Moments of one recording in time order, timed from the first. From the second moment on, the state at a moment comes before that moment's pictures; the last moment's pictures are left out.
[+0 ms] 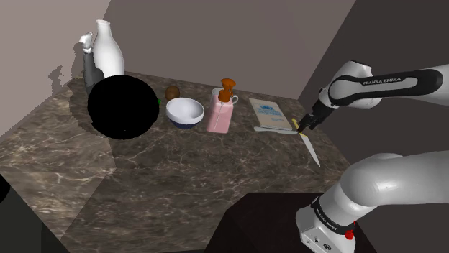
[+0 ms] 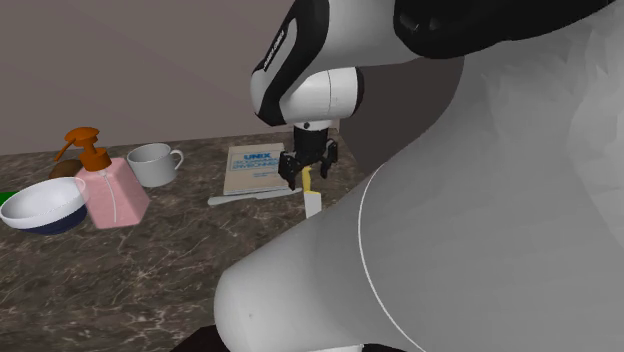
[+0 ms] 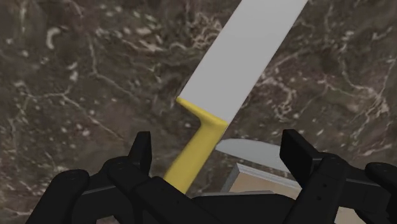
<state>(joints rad) -0.26 -0.61 -0.49 -2.81 -0.30 2.28 -0.28</state>
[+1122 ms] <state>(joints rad) -0.26 -0.56 -0.50 -2.83 -0.30 2.35 -0.28</state>
